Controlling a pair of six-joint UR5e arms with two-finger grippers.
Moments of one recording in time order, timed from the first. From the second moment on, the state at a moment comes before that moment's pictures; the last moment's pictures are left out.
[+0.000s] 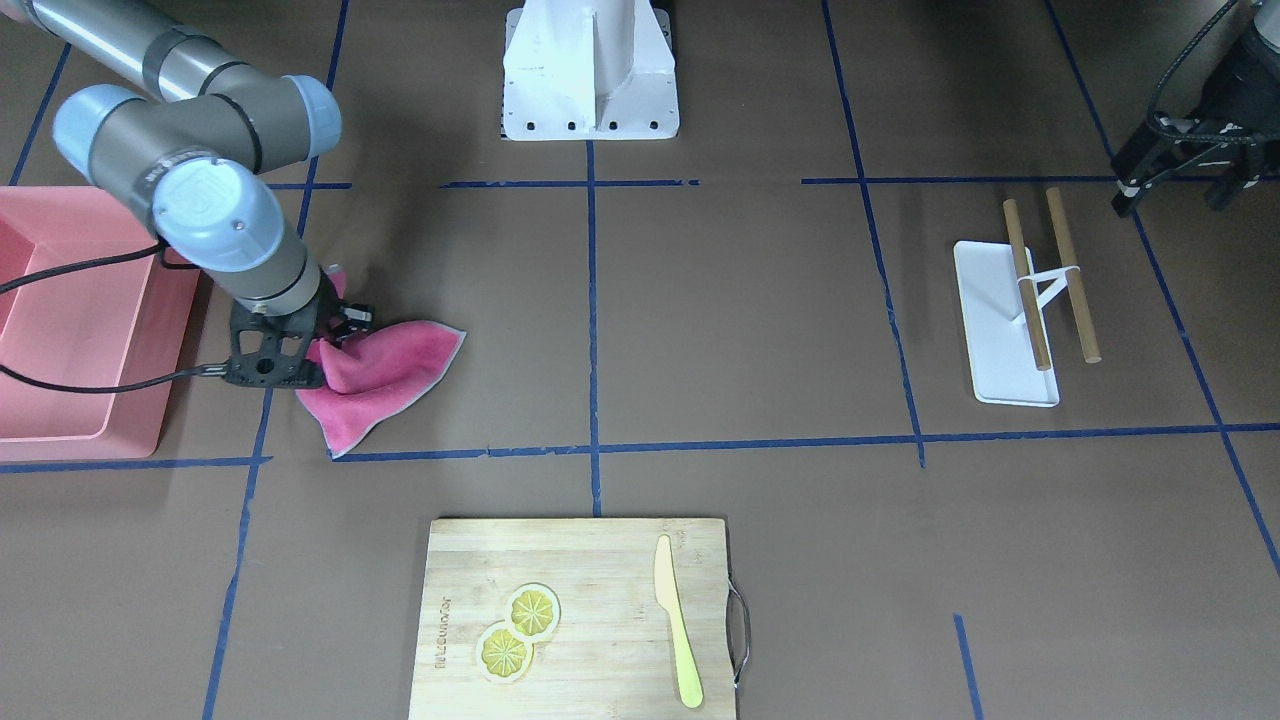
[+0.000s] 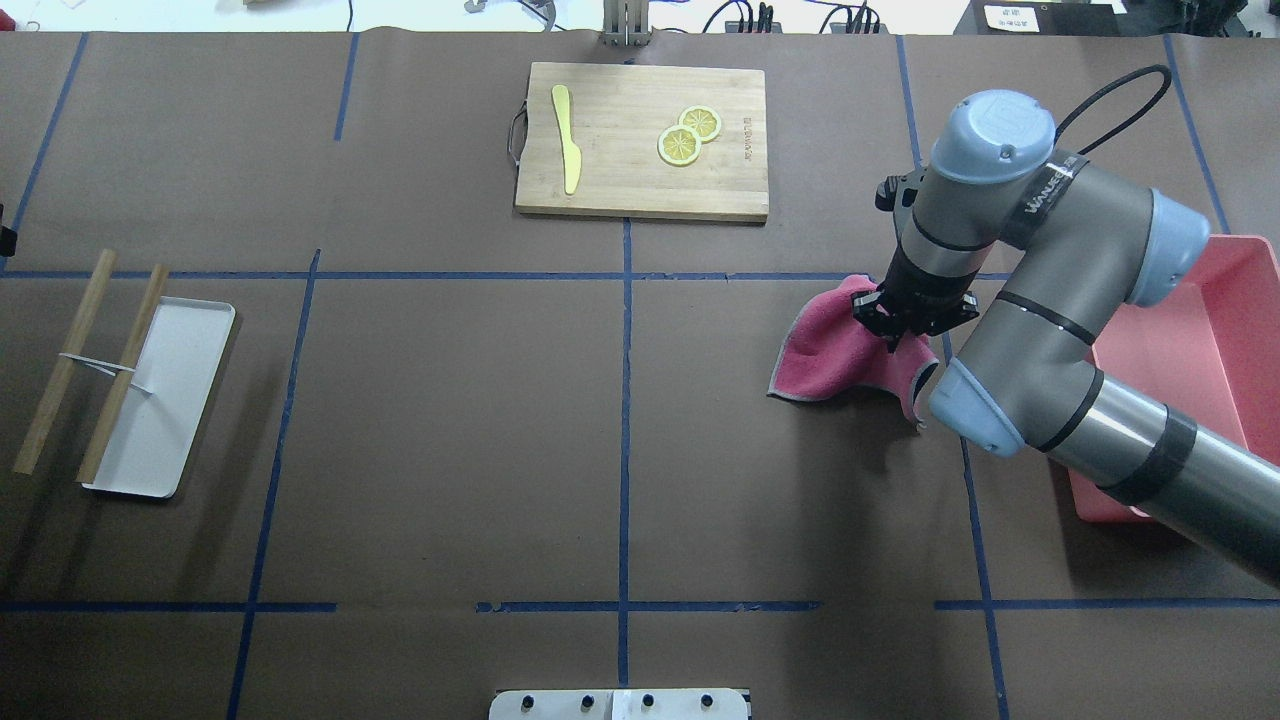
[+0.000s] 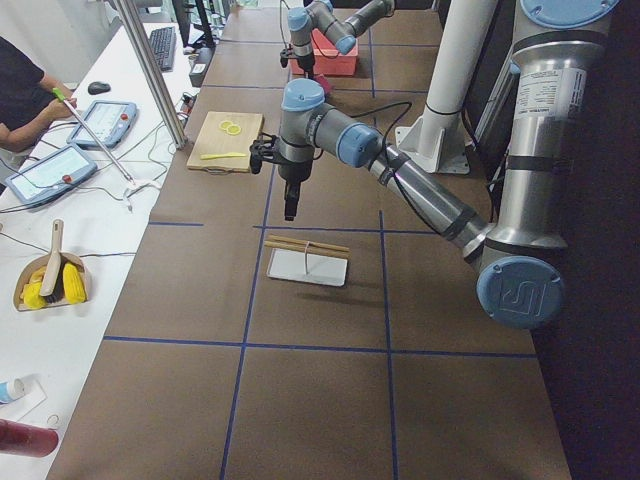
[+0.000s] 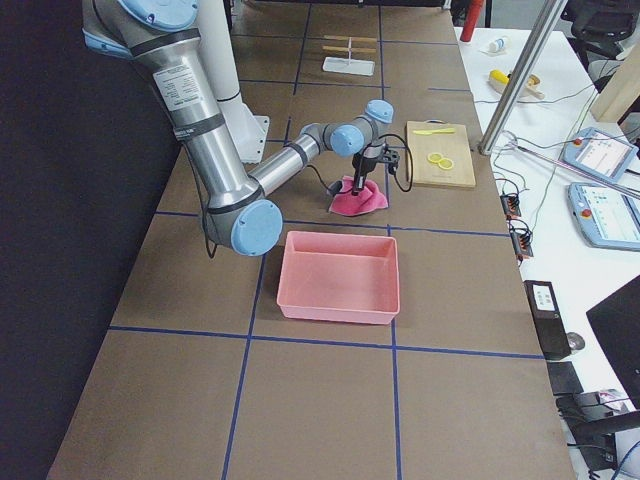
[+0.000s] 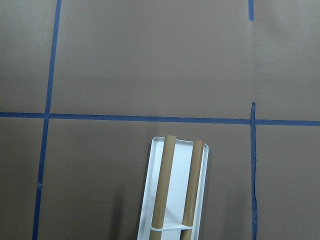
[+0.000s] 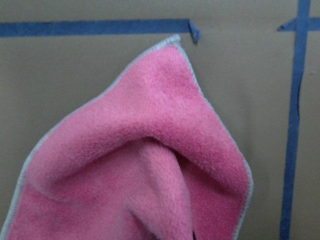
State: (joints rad) left arm -1.21 -1.62 -2.18 -1.41 -2.17 -0.62; right arm 0.80 -1.12 1.67 -1.69 2.14 0.91
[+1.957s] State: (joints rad) left arm -1.21 -1.62 -2.17 -1.41 -2.17 -0.62; right arm 1.37 -1.45 2.00 -2.17 2.24 -0.04
